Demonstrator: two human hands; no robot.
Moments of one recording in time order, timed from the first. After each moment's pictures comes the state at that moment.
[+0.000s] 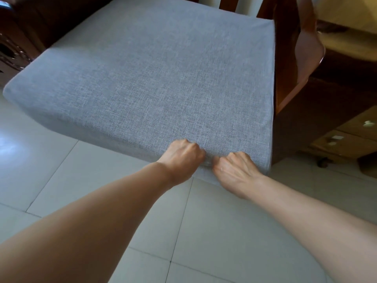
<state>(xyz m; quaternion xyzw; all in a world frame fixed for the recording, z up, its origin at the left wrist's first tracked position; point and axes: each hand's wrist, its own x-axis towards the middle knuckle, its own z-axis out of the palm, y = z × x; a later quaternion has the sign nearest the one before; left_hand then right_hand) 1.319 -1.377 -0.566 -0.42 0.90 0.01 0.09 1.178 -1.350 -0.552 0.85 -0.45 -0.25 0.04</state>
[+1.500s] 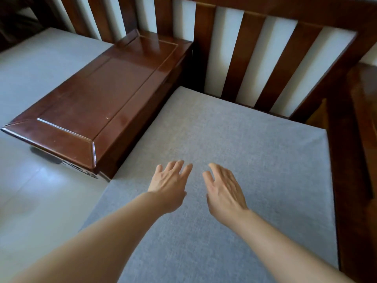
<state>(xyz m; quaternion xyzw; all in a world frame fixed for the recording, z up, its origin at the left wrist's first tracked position) 1.483 -1.663 -0.439 -0.59 0.79 0.12 0.09 1.326 -1.649 -0.453 0.82 -0.57 0.02 -0.07</state>
